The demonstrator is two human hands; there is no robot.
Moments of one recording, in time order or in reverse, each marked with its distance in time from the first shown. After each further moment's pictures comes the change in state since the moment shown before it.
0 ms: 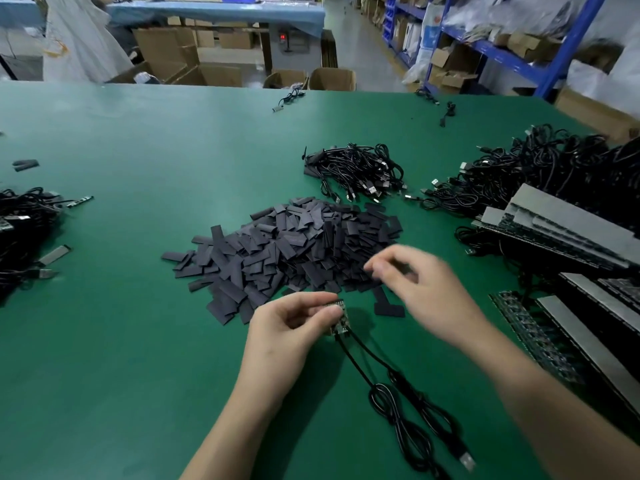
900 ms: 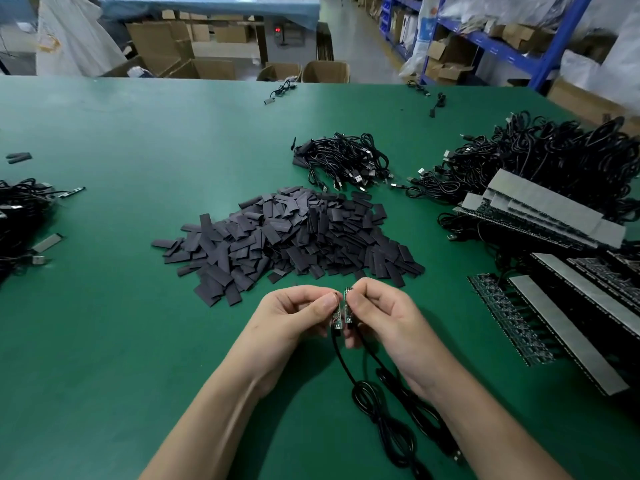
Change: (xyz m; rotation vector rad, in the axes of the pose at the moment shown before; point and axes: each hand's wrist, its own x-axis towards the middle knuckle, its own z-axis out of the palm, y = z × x) left_hand -0.008 -0.002 0.012 -0.284 -0.297 -0.141; right_hand -0.062 -0.005 0.032 0.780 -0.182 0.145
